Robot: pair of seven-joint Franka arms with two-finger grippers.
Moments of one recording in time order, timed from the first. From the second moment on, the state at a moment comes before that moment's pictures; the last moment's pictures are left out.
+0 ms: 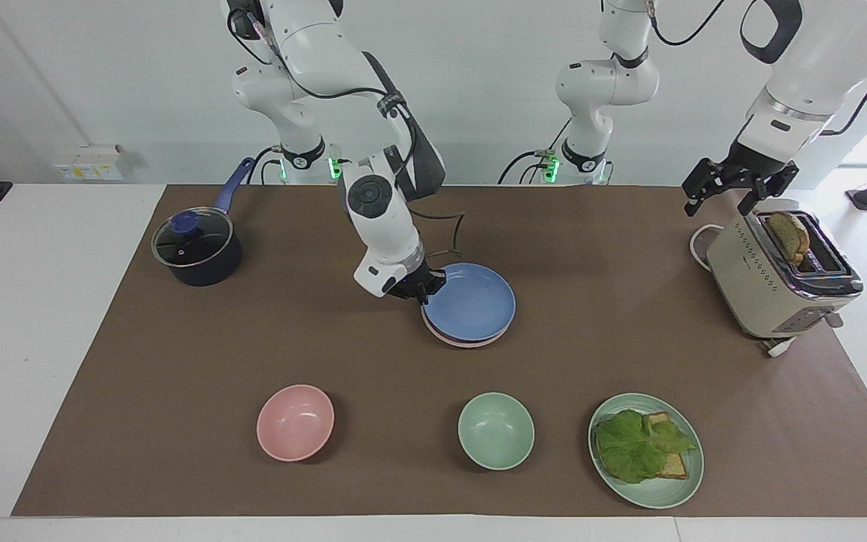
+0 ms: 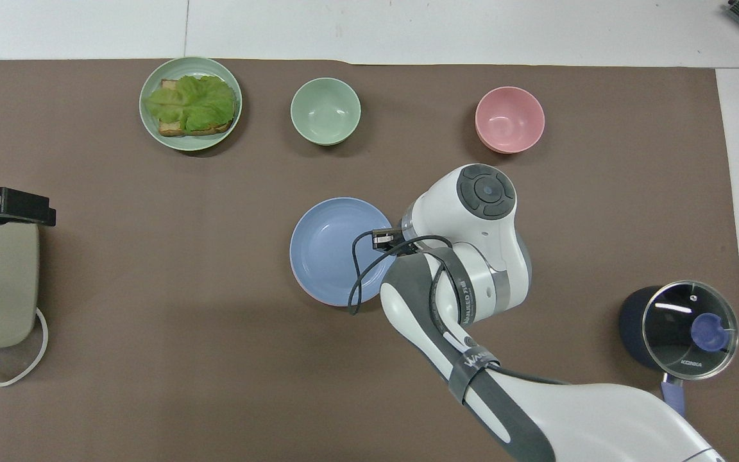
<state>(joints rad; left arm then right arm) -0.03 -0.07 0.00 -1.68 -0.03 1.64 -0.01 0.51 0.36 -0.04 -1.84 0.30 2.22 0.27</state>
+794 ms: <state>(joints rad) -0.03 -0.07 0.00 -1.68 -0.03 1.64 -0.01 0.43 0.31 -0.05 -1.83 0.16 2.22 0.25</state>
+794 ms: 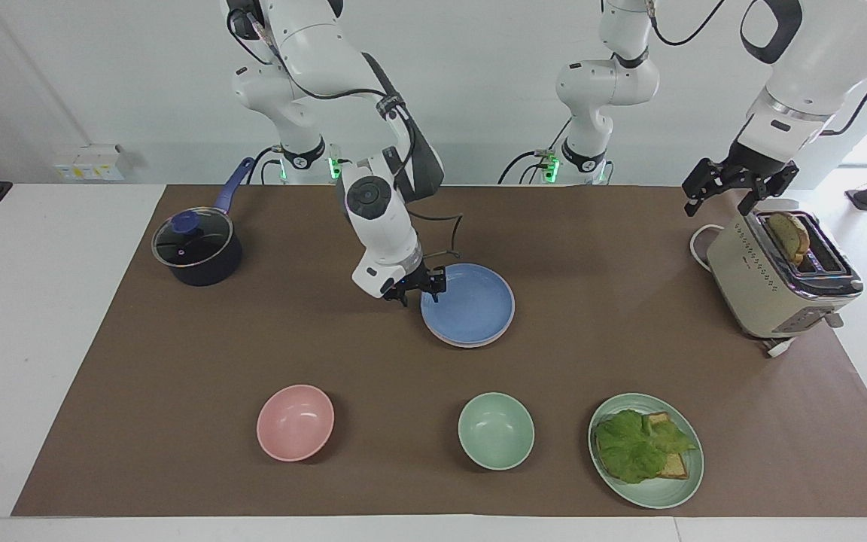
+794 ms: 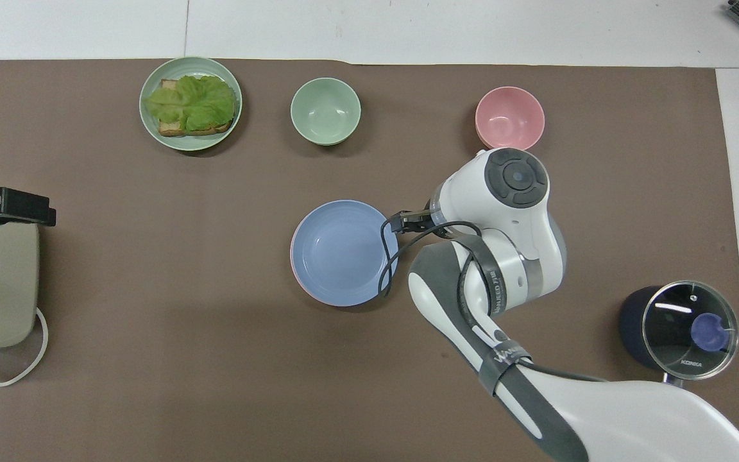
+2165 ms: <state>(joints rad) -0.03 -0.07 0.00 -1.68 -0.03 1.64 -0.01 -0.02 -0.08 -0.06 -1.64 0.03 1.58 0.07</state>
